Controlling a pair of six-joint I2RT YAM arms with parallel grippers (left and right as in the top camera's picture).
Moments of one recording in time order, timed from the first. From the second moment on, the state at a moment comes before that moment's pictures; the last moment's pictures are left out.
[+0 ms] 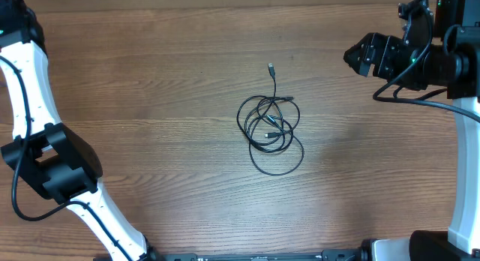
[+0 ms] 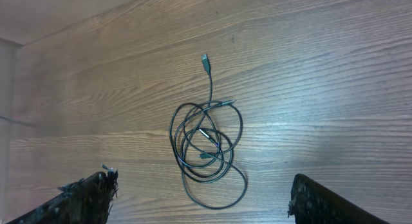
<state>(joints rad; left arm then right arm) 0.40 2.21 2.18 -0.09 -0.47 0.30 -0.02 1.57 1.97 -1.40 -0.36 0.23</state>
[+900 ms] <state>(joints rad) 0.27 2.52 2.19 -0.37 -0.31 0.44 -0.02 1.57 1.97 -1.40 -0.36 0.23</state>
